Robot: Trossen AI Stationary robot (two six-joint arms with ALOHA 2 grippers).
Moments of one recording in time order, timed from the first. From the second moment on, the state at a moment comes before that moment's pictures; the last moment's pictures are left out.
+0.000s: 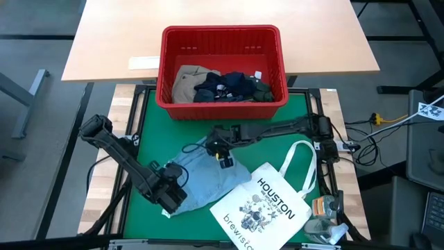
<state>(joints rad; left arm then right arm) -0.67 1.66 1.32 -1.28 -0.27 -1.51 -0.01 2.05 1.65 -0.61 0.03 -0.35</state>
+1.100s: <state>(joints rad) -0.49 1.34 0.82 -0.81 -0.08 -1.25 -0.07 2.13 1.65 -0.63 -0.06 -0.37</state>
